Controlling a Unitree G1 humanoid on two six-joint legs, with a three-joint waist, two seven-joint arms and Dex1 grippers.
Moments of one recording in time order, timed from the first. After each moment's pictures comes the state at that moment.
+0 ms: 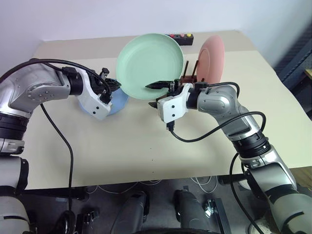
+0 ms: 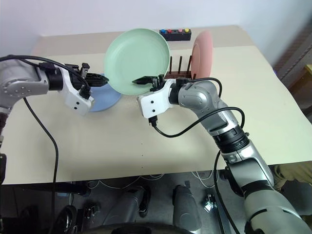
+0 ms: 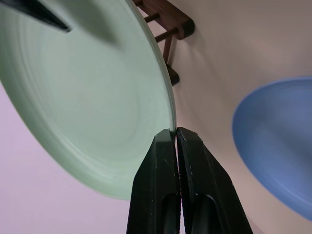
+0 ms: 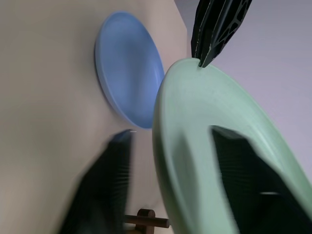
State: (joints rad) left arm -0.94 1.00 -0.24 0.31 0.58 -0.95 -0.78; right arm -0.83 -0.49 0.34 0.02 -0.39 -0.25 0.86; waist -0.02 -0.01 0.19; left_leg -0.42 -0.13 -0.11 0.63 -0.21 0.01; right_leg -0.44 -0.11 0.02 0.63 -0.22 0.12
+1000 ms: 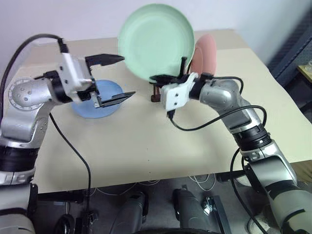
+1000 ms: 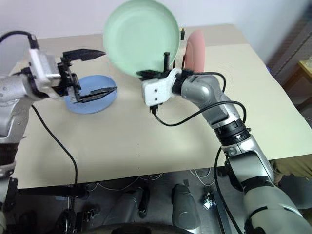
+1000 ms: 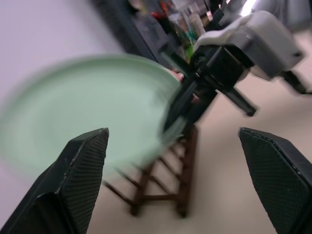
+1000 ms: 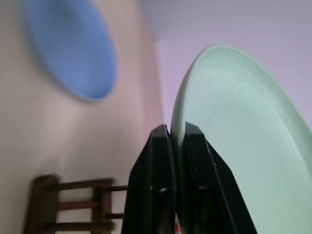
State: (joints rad) left arm -0.53 0.87 0.09 -0.13 -0.75 0.18 -0.95; right arm -0.91 -0.45 0.23 0.17 -0.28 -0.26 0.70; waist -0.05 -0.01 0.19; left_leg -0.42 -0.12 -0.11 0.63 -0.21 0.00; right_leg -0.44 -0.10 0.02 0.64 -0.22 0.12
